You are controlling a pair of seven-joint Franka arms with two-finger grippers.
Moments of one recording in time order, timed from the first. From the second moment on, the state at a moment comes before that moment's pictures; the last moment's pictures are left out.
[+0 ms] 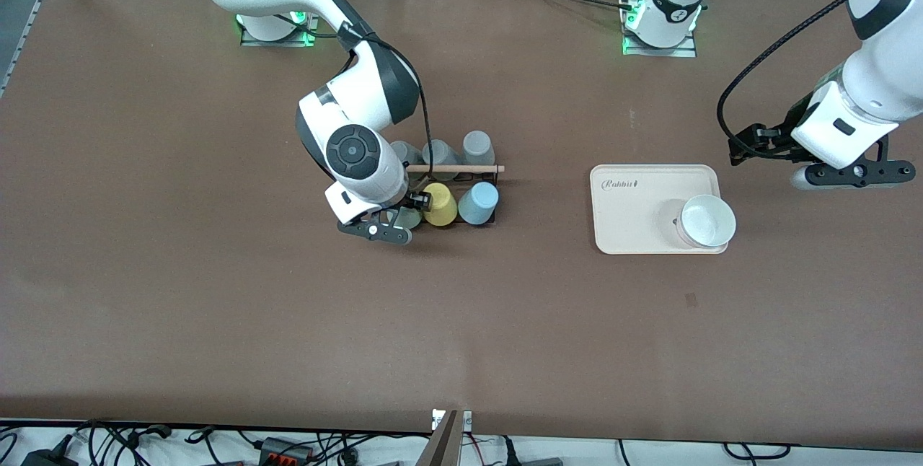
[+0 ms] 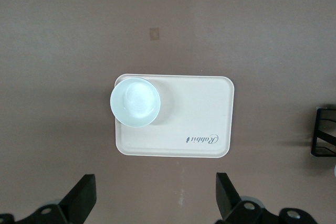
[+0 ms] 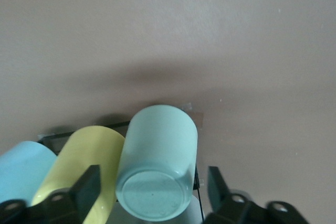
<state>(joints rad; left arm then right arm) 0.04 0.09 -0.15 -1.61 0.02 1.64 -0.17 0.50 0.67 0.11 -1.34 0.01 1.94 0.77</state>
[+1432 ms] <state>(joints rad) 0.04 0.09 -0.16 -1.57 0.02 1.61 -0.17 -0.04 0.17 0.08 -1.49 -0.04 1.67 0.11</state>
